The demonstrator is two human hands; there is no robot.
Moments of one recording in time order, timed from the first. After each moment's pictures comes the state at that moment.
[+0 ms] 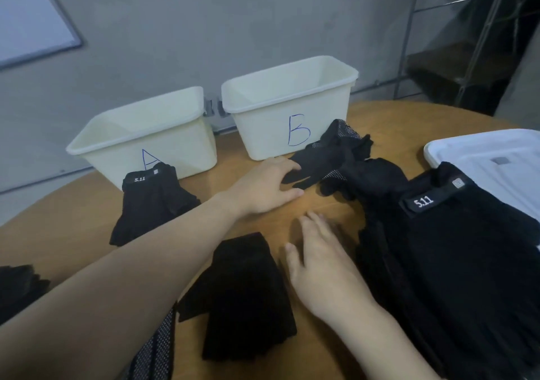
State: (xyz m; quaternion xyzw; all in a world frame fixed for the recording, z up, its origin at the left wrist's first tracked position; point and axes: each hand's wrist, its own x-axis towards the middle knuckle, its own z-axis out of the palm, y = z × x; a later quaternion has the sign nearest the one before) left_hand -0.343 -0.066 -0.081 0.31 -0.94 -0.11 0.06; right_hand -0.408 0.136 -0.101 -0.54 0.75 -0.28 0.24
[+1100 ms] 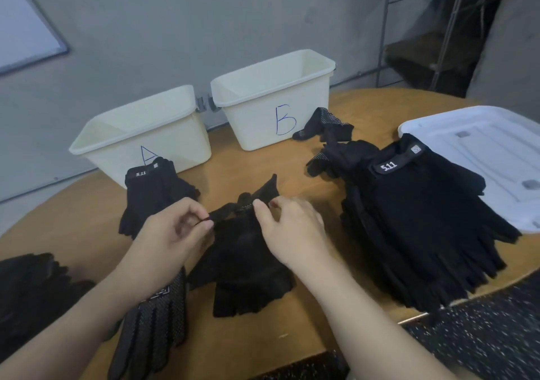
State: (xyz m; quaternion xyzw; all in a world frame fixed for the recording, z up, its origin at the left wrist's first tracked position) left_hand -0.182 0.054 -0.047 0.43 -0.83 -0.25 0.24; right_hand -0.382 0.129 -0.079 -0.48 0.78 -0.32 0.25
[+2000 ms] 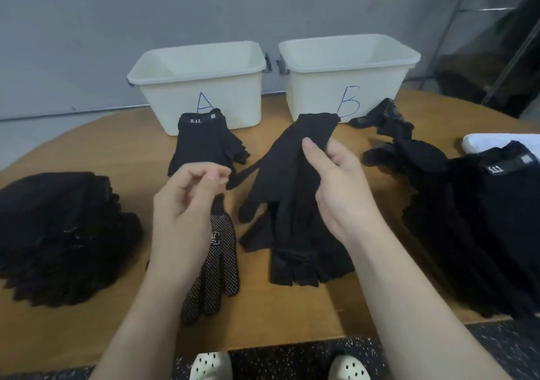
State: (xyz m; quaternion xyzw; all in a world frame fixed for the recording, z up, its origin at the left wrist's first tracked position) left_hand -0.143 0.088 -0.065 0.45 -0.62 -0.34 0.54; right_hand -0.337 0.105 -0.053 -0.34 0.44 -0.68 0.48
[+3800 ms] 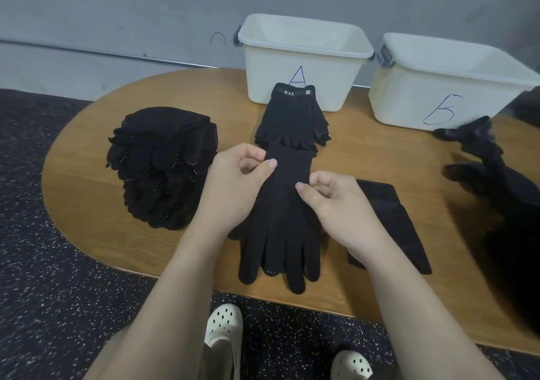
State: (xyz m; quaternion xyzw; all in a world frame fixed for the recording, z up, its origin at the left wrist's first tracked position) left_hand -0.062 0.074 -0.078 0.57 -0.57 -0.39 0.45; right_hand -0.240 0.105 -0.081 -0.59 0.59 -0.37 0.41
